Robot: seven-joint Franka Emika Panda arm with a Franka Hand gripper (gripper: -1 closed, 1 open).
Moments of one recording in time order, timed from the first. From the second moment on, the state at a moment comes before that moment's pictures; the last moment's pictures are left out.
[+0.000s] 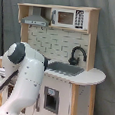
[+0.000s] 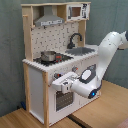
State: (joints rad) arm 0.21 0.66 1.02 -2.00 -2.37 1.54 -0.22
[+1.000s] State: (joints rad) arm 0.21 0.66 1.02 -2.00 -2.37 1.51 -0.12
